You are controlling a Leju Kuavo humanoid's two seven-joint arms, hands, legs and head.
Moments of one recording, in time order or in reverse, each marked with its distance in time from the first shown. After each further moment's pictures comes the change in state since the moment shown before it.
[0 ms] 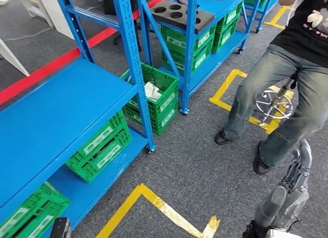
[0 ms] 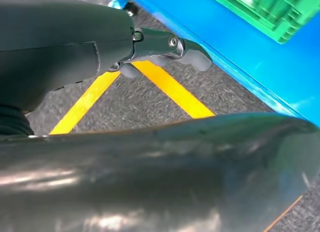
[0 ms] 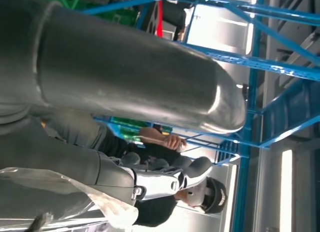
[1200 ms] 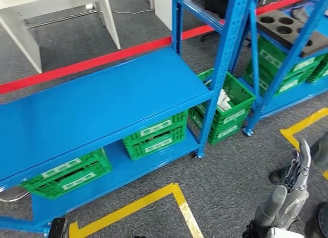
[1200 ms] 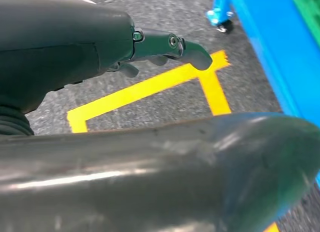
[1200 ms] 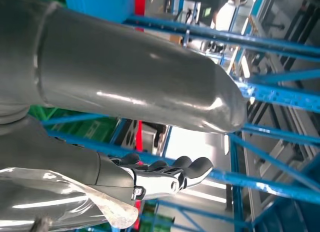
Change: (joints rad) left arm 0.003 0.009 0.000 0.000 -0.005 0.002 -0.002; right arm 0.007 -0.004 -0.002 -0.005 -0.013 -0.001 0.010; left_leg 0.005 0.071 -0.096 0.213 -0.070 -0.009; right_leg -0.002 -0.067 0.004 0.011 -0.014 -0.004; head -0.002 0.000
